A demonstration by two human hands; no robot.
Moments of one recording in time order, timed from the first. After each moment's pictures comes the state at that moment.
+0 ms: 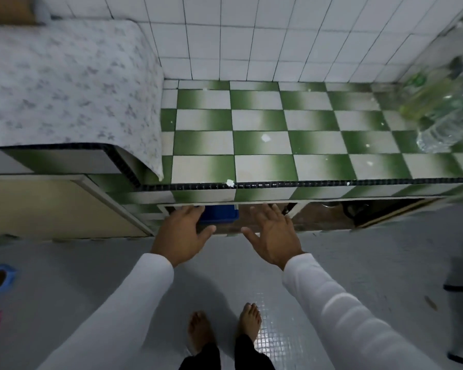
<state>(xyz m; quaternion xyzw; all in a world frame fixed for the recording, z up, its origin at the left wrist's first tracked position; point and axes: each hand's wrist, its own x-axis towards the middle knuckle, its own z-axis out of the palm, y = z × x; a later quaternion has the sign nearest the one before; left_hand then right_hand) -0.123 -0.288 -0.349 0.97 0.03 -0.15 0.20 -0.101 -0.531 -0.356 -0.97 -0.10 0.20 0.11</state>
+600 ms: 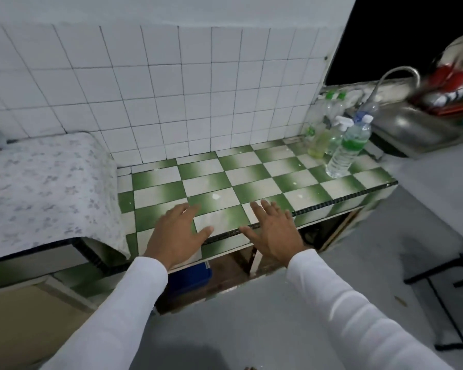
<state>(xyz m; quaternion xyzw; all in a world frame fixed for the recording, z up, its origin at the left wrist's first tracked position) -0.046 -0.338 -0.210 0.97 -0.13 -0.04 0.20 -0.080 -0.584 -0.210 -0.99 0.02 0.05 0.08</state>
